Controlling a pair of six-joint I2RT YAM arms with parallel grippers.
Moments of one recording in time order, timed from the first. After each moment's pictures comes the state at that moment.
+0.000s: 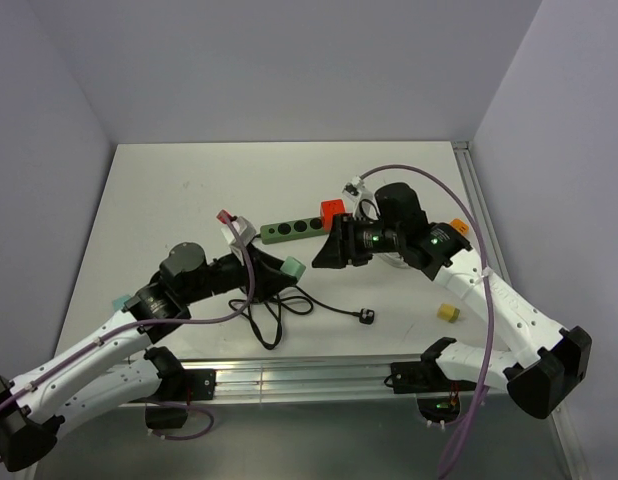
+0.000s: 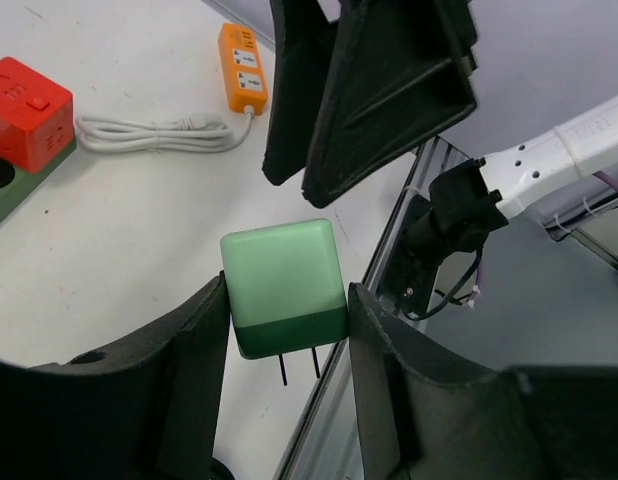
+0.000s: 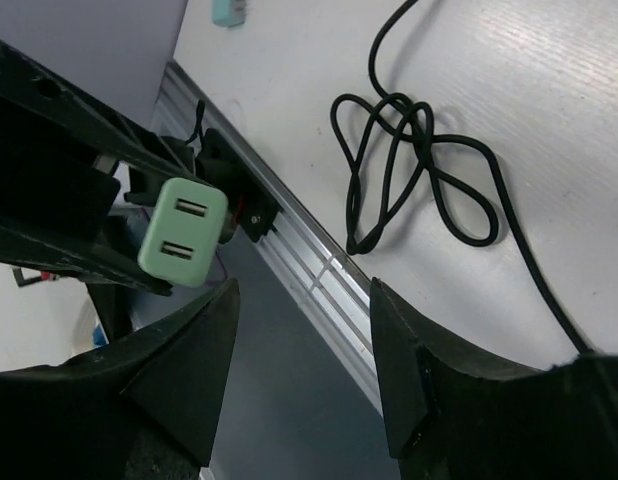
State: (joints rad) left arm -0.80 0.79 0.65 0.04 0.37 -0.38; right arm 0.58 1.11 1.06 -0.59 -0.57 0.55
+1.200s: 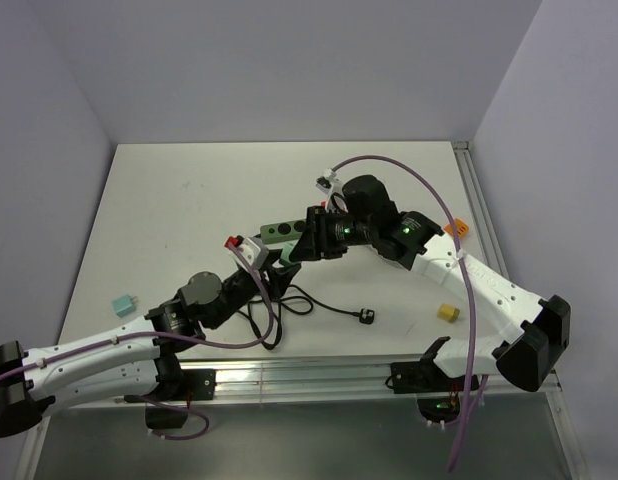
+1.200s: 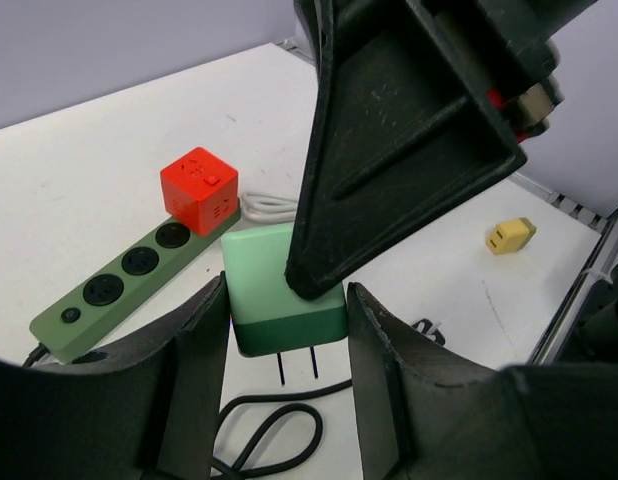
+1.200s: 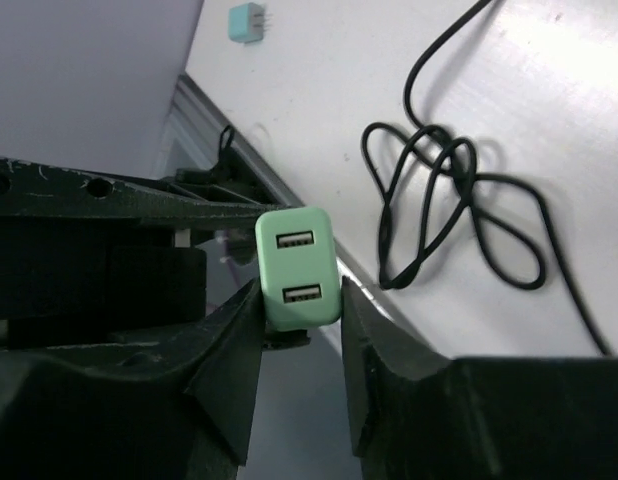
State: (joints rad) left arm -1.11 0.83 0.53 0.34 -0.29 -0.13; right arm 0.73 1.27 1.20 -0.55 -0.44 0.65
